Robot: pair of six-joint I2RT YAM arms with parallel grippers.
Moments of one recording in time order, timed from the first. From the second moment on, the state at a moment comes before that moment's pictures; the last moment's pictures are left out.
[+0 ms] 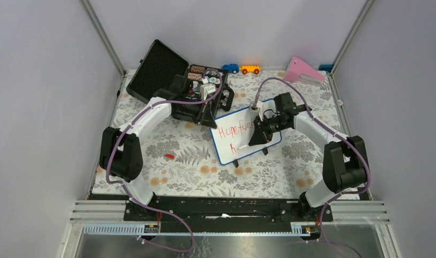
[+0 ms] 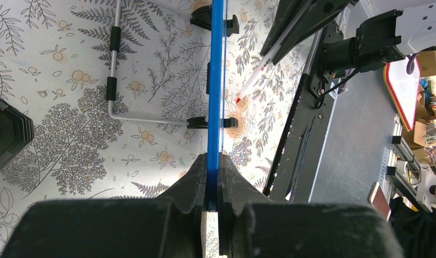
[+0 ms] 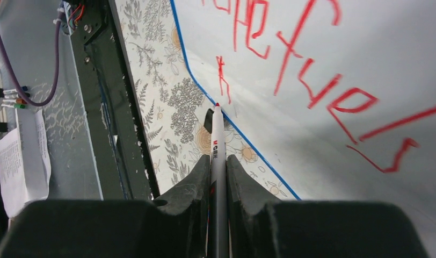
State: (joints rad) left arm -0.37 1.71 1.38 -0.68 0.94 0.16; right arm 0.30 1.58 1.06 -0.70 -0.95 -0.48
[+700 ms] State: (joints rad) left arm -0.37 1.71 1.38 -0.68 0.94 0.16; right arm 0.29 1.58 1.06 -0.67 -0.94 -0.48
